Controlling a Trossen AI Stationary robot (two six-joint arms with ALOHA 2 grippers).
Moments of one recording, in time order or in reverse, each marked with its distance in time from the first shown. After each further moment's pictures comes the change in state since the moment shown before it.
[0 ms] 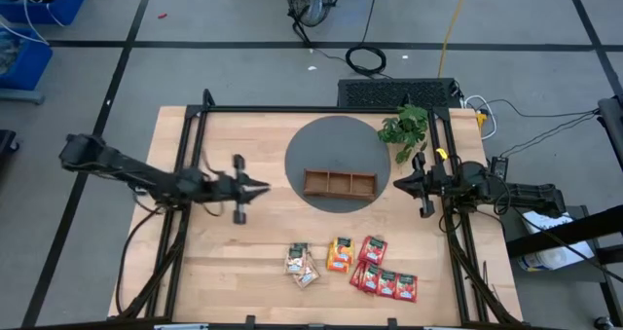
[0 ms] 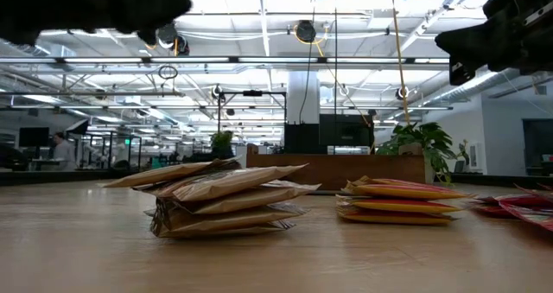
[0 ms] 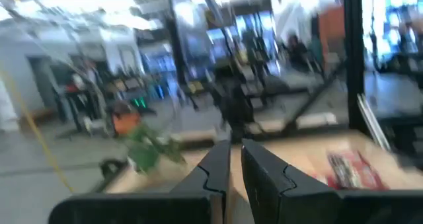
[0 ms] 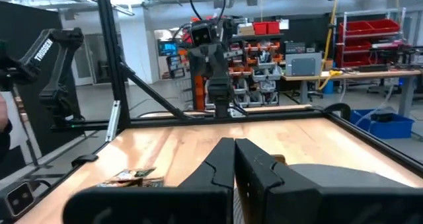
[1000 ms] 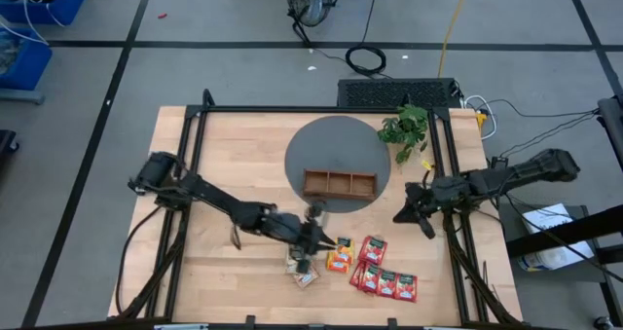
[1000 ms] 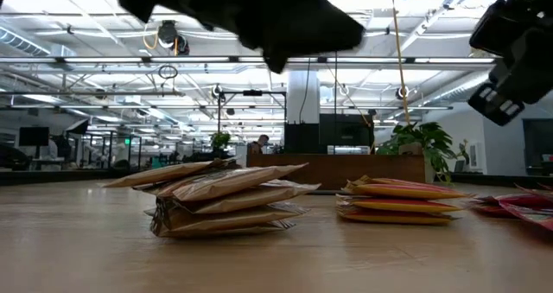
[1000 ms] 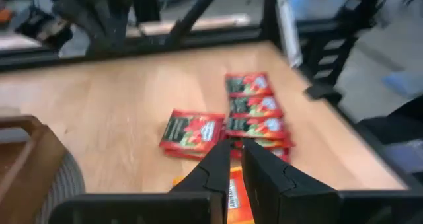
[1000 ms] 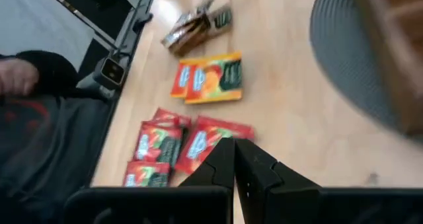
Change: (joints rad) left arm -0.106 0.876 0.817 -0.444 0.140 -0.225; right arm 0.344 0.468 0.219 -0.401 -0.007 0.474
